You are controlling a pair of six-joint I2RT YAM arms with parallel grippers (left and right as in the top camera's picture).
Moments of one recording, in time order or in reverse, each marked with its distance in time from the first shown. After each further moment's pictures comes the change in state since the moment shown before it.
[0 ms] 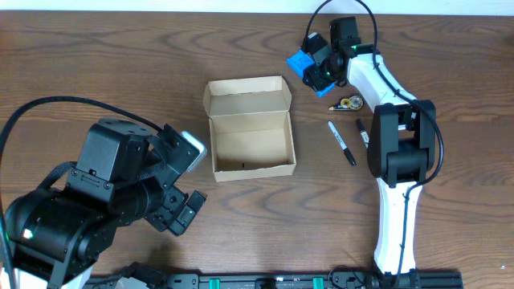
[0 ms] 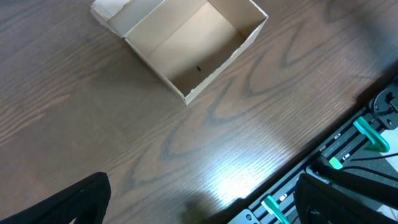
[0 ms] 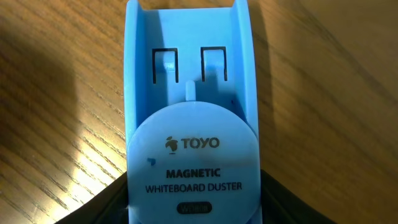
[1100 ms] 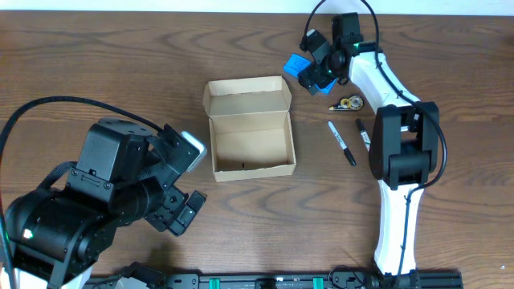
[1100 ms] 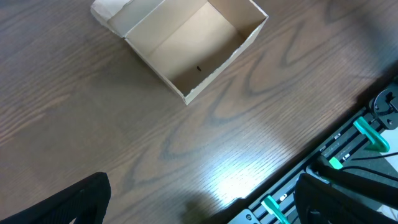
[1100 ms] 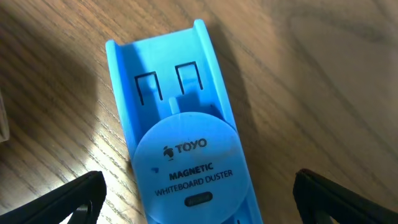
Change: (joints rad) left arm 0.000 0.000 0.000 0.000 0.000 0.000; right arm 0.000 -0.025 -0.001 -0.004 -0.013 -0.107
